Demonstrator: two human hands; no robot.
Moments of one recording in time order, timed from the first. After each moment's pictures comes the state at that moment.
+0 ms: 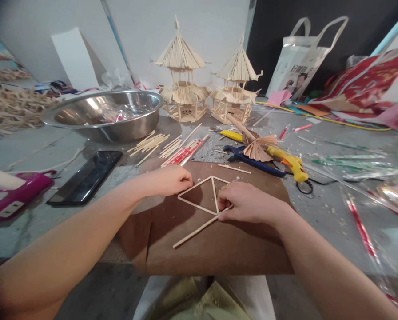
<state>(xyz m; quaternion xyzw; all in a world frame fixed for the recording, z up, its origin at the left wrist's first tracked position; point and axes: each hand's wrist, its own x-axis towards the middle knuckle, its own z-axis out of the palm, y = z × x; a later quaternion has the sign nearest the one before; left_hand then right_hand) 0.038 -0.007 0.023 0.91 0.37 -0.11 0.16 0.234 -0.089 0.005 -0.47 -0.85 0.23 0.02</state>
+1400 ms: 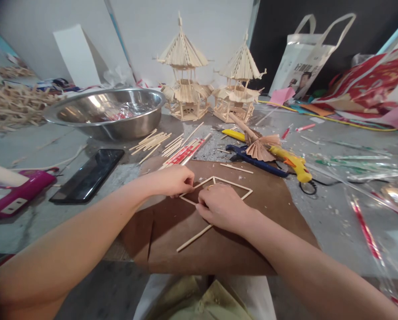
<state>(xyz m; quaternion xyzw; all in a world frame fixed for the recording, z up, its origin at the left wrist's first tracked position) 0.041 -0.009 0.017 0.87 0.42 -0.14 0.23 0.183 -0.091 -0.011 -0.51 -0.85 0.08 0.08</state>
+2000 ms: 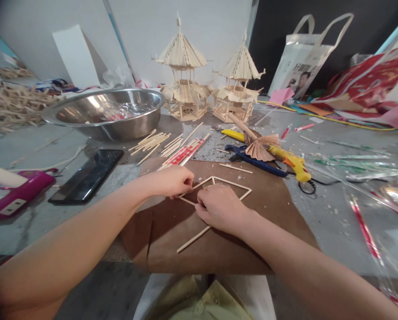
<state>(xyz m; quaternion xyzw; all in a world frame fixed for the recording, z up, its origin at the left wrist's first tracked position) 0.041 -0.009 0.018 0.87 0.41 -0.15 0.23 0.180 -0.092 -0.012 -0.52 -0.85 0.07 0.08</state>
